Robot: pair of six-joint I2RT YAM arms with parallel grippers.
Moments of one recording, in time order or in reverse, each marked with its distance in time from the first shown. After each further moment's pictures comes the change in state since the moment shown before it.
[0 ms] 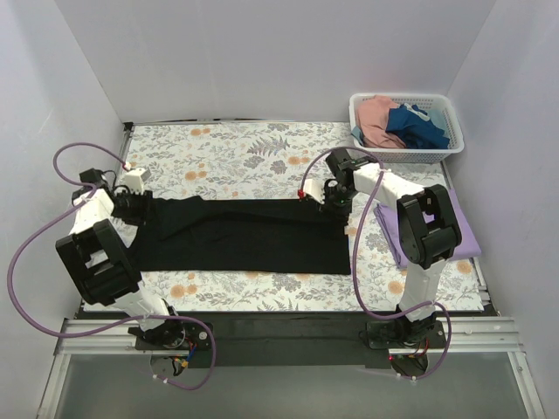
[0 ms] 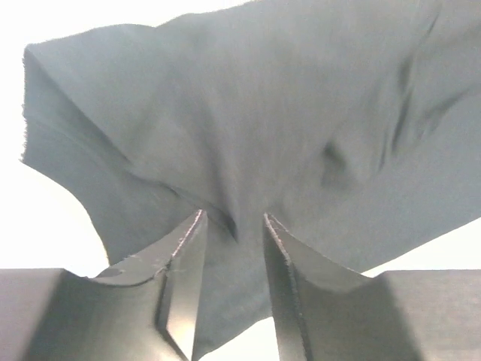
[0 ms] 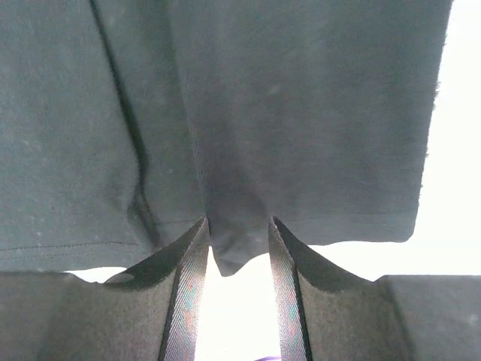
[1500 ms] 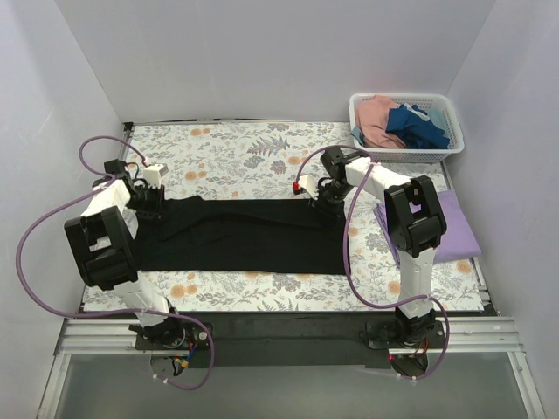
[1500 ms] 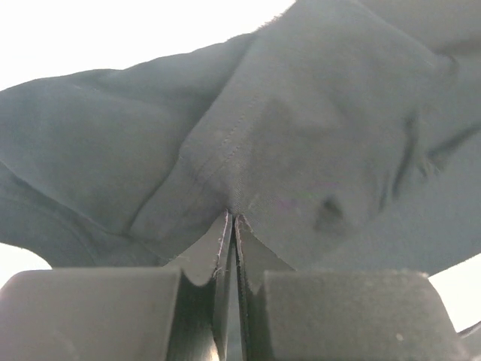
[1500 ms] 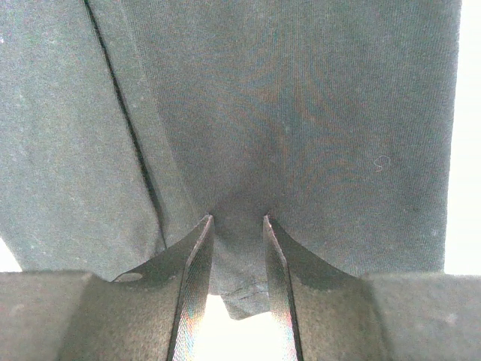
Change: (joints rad) left arm -0.151 0.130 0.100 0.064 -0.087 -0.153; right arm 0.002 0.146 0.161 -0.094 -0.146 0.116
